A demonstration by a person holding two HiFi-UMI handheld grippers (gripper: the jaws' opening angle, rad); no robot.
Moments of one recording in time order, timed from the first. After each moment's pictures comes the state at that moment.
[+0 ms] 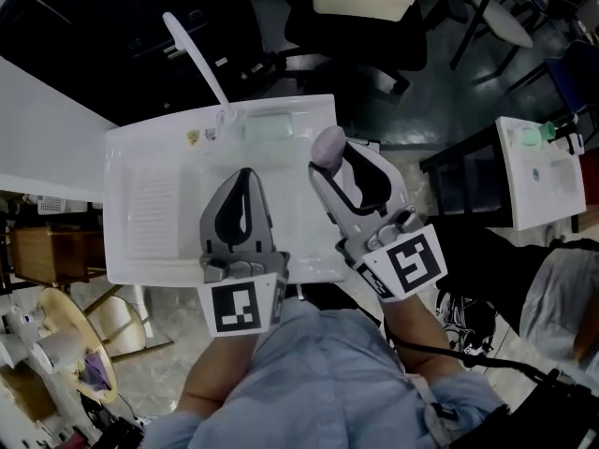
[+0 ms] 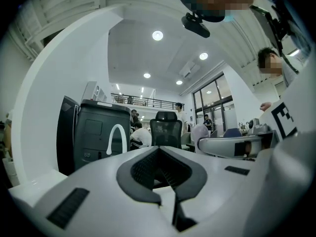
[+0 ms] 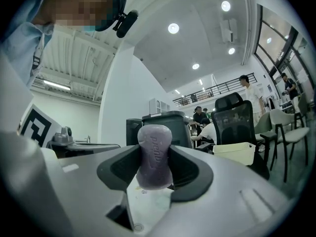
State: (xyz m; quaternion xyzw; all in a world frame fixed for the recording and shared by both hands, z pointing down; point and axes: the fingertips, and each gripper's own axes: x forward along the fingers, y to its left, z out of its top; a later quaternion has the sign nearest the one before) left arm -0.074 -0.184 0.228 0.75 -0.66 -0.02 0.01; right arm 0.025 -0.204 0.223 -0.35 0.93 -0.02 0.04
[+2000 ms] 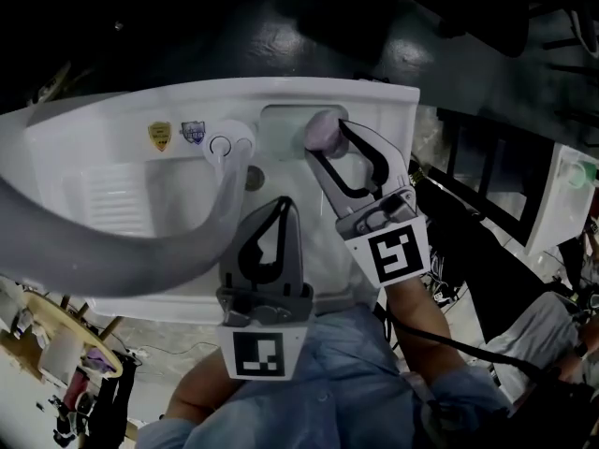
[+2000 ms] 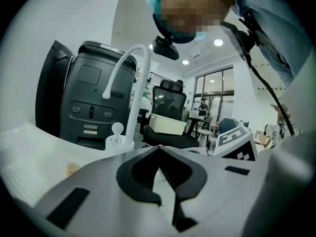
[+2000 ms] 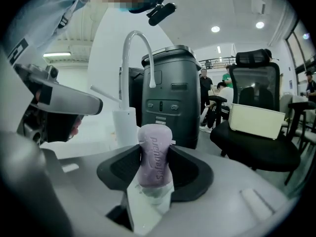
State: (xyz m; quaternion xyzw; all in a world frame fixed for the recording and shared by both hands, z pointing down) left arm -0.118 -0.308 0.411 0.78 -0.60 0.05 0.17; right arm -0.084 -0.366 0.472 -0.31 0.93 -0.06 -0.18
